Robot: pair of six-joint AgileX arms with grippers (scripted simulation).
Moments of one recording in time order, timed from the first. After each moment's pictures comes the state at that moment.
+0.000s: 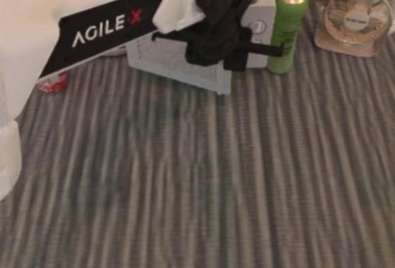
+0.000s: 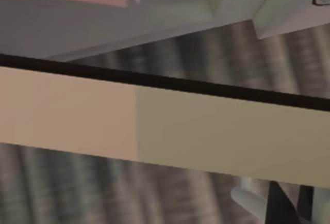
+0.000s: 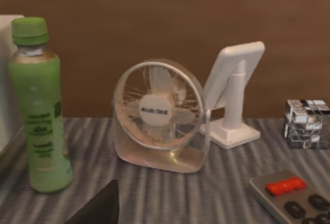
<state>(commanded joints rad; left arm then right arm) -0.70 2.12 1.82 -0.79 -0.21 -0.38 0.00 0.00 0.00 0.00 0.00 0.00</state>
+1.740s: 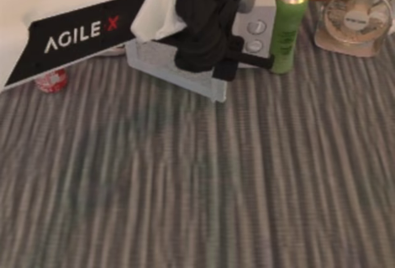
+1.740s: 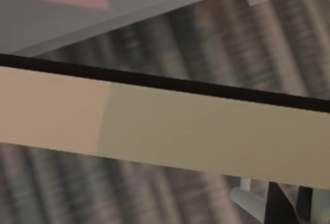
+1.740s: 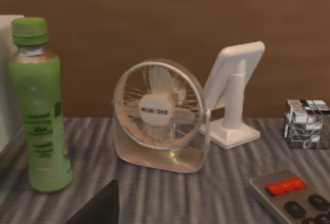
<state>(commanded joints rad) -0.68 2.03 1.69 -0.72 -0.16 -0.28 0.00 0.00 0.00 0.00 0.00 0.00</state>
